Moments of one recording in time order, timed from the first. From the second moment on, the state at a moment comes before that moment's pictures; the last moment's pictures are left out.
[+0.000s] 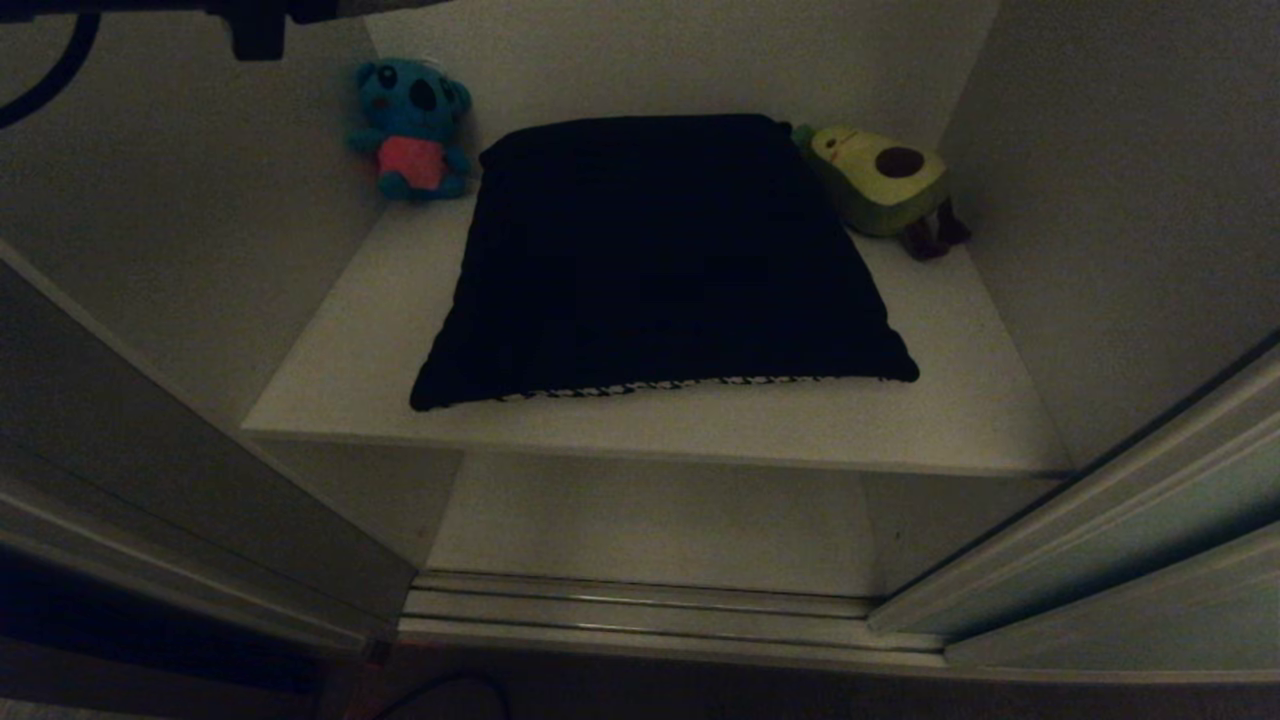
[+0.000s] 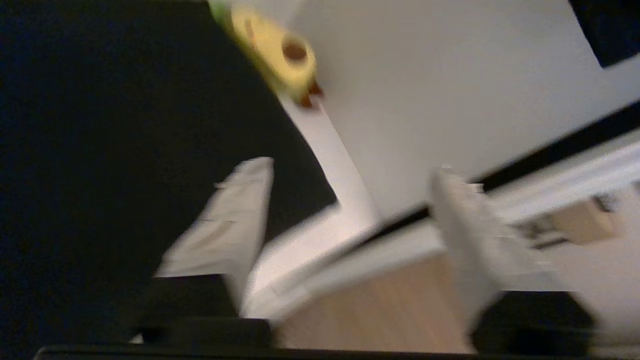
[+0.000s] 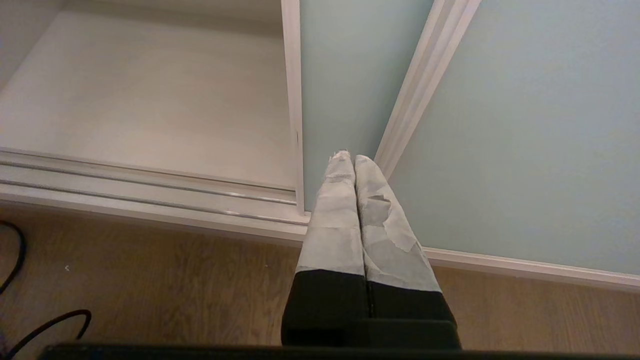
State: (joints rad) left arm -0.49 1.45 -1.76 0.22 -0.37 -0.36; right arm -0.01 0.00 0.00 0.01 0.00 -0.03
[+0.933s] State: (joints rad) left arm -0.49 1.57 -1.46 0.43 -0.31 -0.49; right arm -0.01 0.00 0.00 0.01 0.00 -0.03
